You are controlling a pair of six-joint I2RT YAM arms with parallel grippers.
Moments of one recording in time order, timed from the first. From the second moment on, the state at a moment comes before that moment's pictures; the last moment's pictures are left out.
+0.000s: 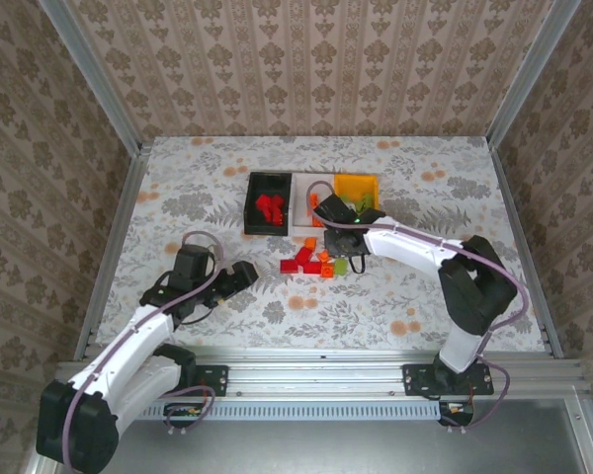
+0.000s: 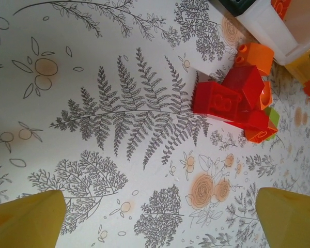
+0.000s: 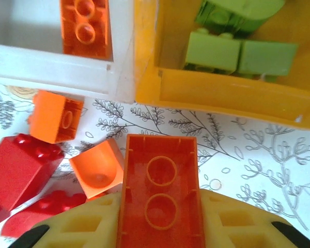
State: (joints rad) left arm -0.39 0.84 0.43 -0.45 0.33 -0.79; right arm 0.66 1.72 1.22 -0.66 0.27 0.57
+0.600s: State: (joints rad) left arm -0.36 0.66 0.35 -0.51 0.32 -0.85; right arm 0.66 2.11 1.84 -0.76 0.28 0.42
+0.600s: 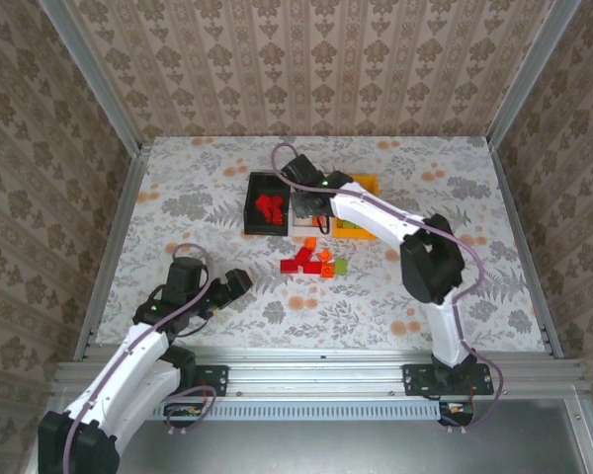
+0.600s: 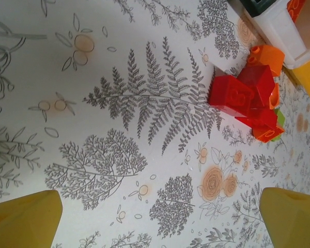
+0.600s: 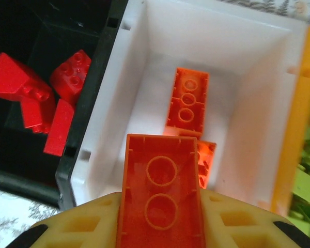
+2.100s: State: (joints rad) left arm -0.60 1.31 0.68 -0.35 0.19 -0.75; right arm 0.69 1.74 1.08 -0.55 0.21 0.63
